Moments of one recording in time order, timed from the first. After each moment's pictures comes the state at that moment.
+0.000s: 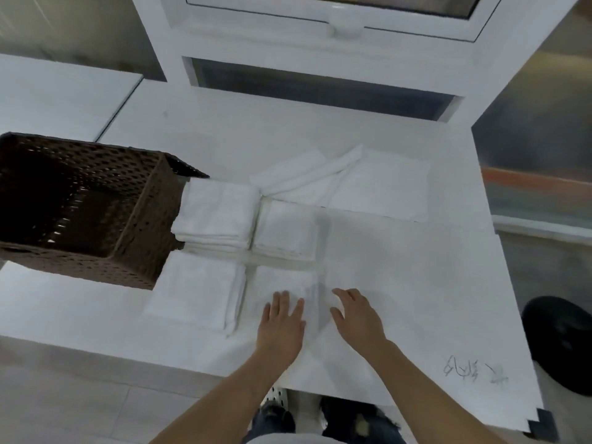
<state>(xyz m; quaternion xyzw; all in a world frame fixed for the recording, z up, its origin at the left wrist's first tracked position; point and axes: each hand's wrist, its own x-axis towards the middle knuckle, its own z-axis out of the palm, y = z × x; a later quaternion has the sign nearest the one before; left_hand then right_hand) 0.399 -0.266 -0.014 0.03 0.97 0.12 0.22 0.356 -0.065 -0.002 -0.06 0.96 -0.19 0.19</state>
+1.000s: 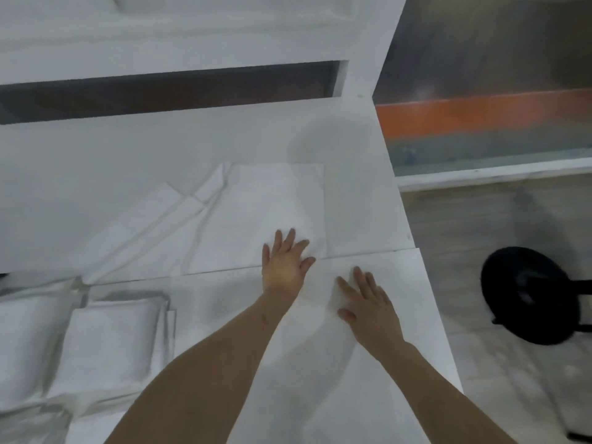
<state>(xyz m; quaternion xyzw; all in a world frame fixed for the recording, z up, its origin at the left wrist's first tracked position) 0.040 0.044 -0.079 0.09 0.96 0.20 0.15 0.167 0.244 -0.083 0.02 0.97 -0.15 0.18</state>
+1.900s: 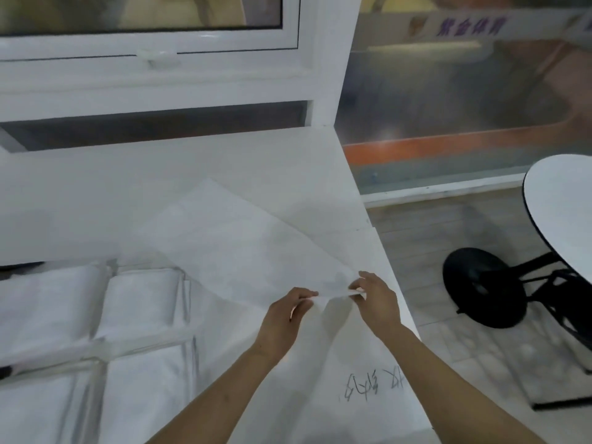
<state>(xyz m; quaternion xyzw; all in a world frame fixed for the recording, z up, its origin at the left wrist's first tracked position) 0.260 0.005 0.049 0.14 0.81 0.55 0.15 0.277 0.255 0.001 0.15 0.95 -0.26 0.02</state>
